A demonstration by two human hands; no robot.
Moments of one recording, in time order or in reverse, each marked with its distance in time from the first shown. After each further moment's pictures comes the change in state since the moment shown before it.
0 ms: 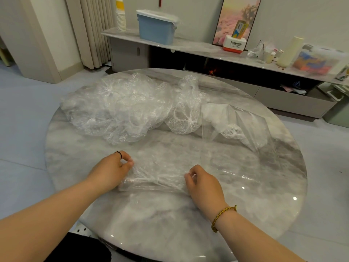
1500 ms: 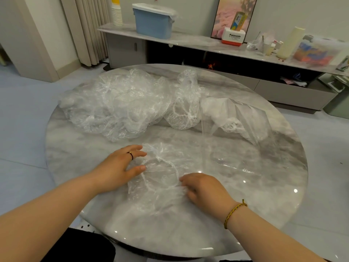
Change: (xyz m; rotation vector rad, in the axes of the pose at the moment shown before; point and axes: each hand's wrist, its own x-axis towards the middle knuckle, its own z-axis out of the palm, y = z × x) left_hand 0.000 -0.001 -0.004 0.273 -0.156 0.495; right_hand -0.009 0.012 -0.008 -0.206 -0.232 -0.391
